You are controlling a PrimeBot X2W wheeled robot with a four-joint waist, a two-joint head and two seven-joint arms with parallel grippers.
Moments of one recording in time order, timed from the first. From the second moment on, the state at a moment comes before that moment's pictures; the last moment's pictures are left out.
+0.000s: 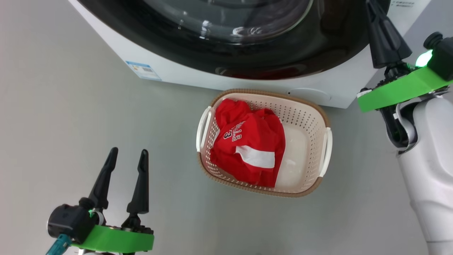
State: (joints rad) left arm -0.11 0.03 -0.14 0.00 -0.29 -0.13 -0.25; right arm -0.77 -0.27 0.15 0.34 0.36 0.14 -0.26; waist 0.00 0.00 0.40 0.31
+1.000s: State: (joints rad) left arm -0.06 0.05 -0.07 0.11 -0.25 -0.13 -0.25; right arm -0.34 -0.24 0.15 0.31 0.36 0.13 -0.26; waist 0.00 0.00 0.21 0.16
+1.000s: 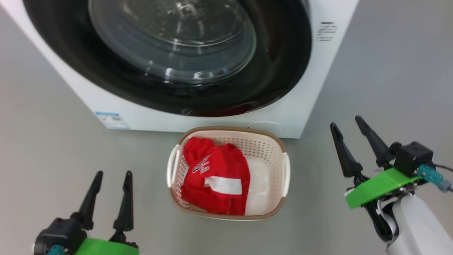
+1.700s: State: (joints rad) left arm 0.00 0.07 -0.02 0.13 -0.25 -0.13 -0.25; right arm -0.18 -0.21 0.08 0.27 0.36 0.13 -0.26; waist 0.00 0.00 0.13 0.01
